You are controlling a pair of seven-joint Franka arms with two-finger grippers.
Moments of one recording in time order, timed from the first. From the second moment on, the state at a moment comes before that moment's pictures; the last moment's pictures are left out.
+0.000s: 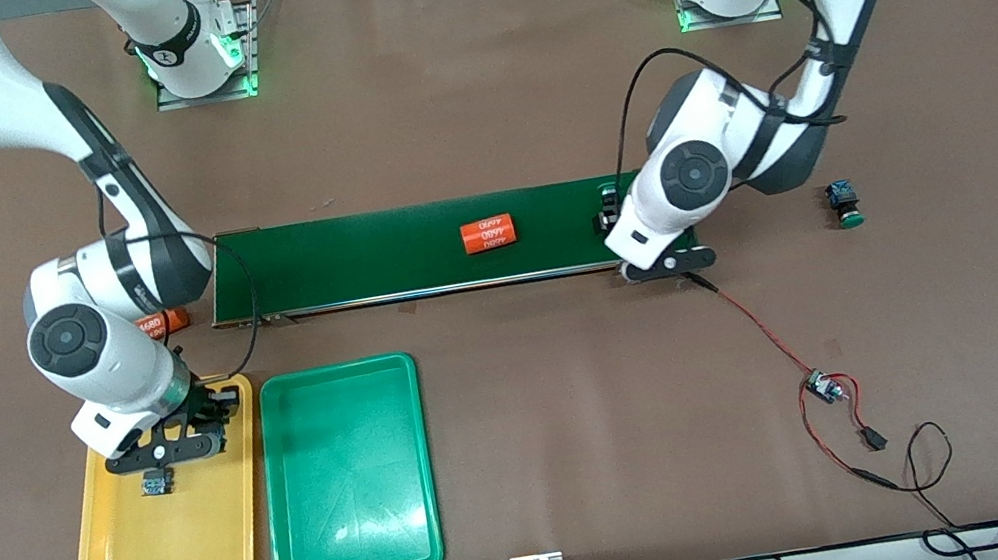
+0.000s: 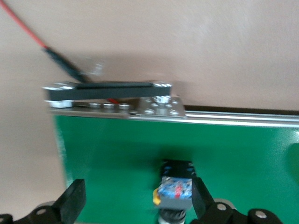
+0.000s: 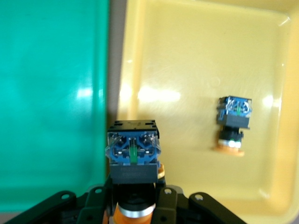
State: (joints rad) left arm -0.05 0.51 -0.46 -1.75 0.10 1.95 -0.62; right arm -0.03 0.65 0.19 -1.61 -0.35 2.35 0.28
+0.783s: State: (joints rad) left arm 0.28 0.55 -0.43 -1.69 0.30 1.82 -0.36; right arm -0.06 0.76 0.14 -1.61 -0.39 2.54 0.25
